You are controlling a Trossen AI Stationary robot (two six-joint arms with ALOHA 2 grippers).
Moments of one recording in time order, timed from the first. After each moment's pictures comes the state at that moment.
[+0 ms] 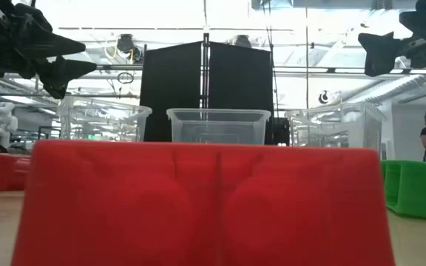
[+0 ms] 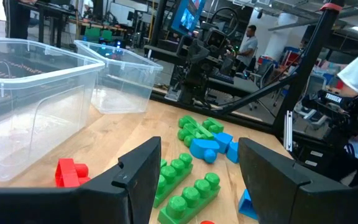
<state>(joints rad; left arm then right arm) -0.29 0.05 0.01 0.05 -0.34 -0.26 0.05 0.00 0.02 0.15 -0.21 -0.06</state>
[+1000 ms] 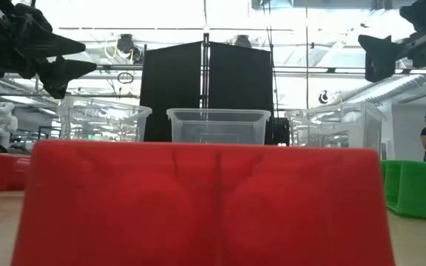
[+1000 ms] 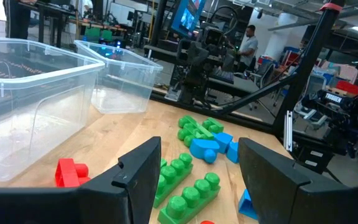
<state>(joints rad) -0.29 0.05 0.01 0.05 -0.34 -0.26 0.05 0.00 0.02 0.17 -0.21 0.12</state>
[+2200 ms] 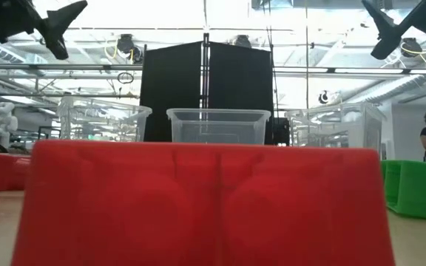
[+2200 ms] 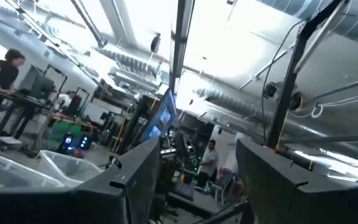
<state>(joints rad) -0.29 0.05 0.01 0.62 -0.35 -0.20 0.05 0.00 0.02 0.70 0.16 0.61</state>
